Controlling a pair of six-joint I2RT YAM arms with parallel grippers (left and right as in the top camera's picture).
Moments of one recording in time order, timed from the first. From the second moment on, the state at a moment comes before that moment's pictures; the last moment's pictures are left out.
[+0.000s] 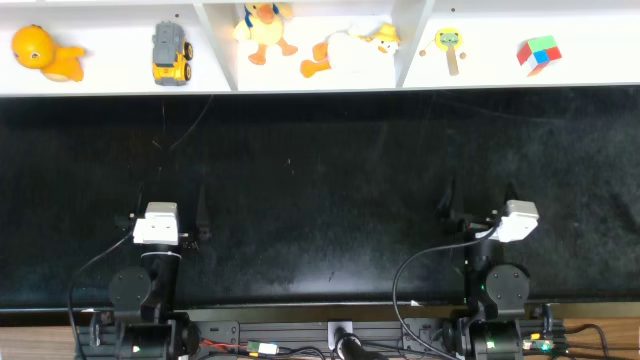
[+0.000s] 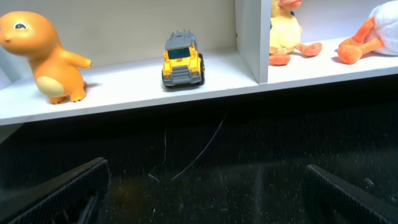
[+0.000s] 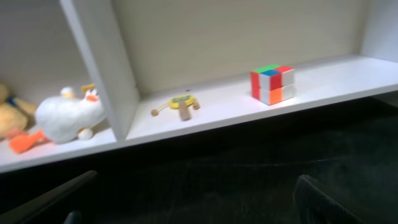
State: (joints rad) left arm 0.02 0.01 0.01 -0.08 0.04 0.13; right arm 0.05 0.01 0.02 -0.01 0.12 0.19
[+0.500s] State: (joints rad) left arm 0.02 0.01 0.01 -0.08 0.04 0.13; right arm 0.05 0.01 0.02 -0.02 0.02 0.07
